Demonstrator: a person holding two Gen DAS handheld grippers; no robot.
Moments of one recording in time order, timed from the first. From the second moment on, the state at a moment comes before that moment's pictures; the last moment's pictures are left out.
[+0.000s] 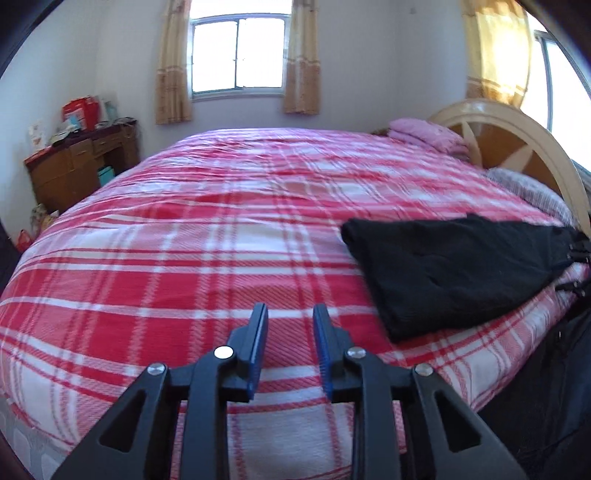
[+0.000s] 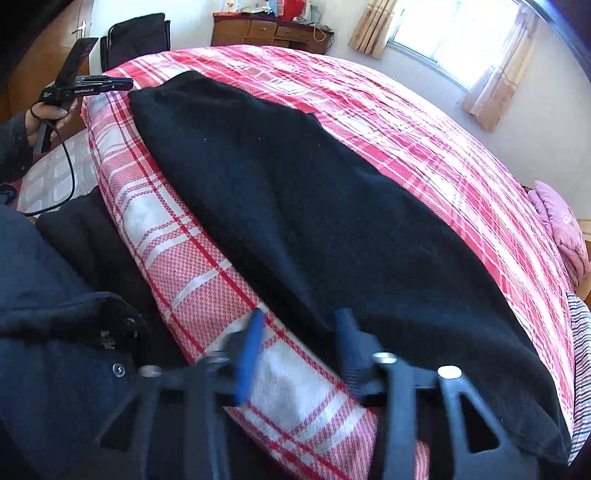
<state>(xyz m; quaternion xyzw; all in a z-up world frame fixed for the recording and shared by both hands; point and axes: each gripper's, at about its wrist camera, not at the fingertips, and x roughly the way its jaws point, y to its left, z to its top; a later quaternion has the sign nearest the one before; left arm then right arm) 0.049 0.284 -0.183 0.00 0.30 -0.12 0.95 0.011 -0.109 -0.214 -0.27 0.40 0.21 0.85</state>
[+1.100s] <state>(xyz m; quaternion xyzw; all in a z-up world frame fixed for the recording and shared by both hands) 0.049 -0.150 -0.130 0.20 0.29 -0.53 0.77 -0.076 -0.451 -0.134 0.22 0.29 -0.16 0.92</state>
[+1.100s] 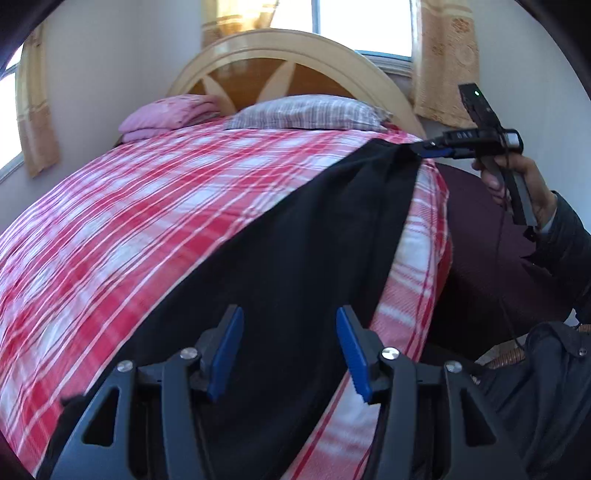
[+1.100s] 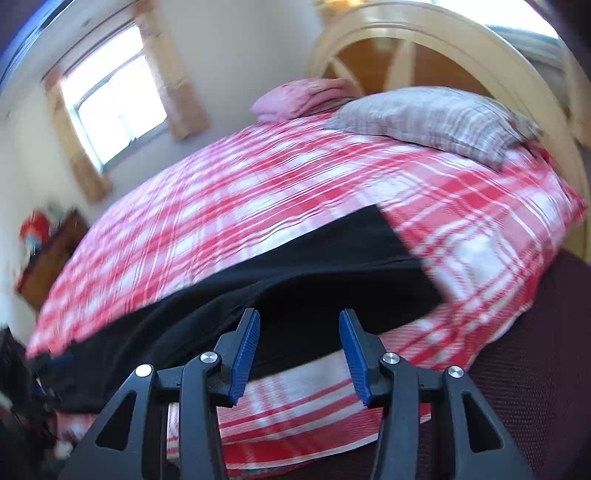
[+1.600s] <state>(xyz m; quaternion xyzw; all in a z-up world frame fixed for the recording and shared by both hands) 0.040 -0.237 -0.157 0.23 0.32 -0.56 0.73 -0.092 -0.522 -0.149 0.37 0.25 -0.13 0.89</state>
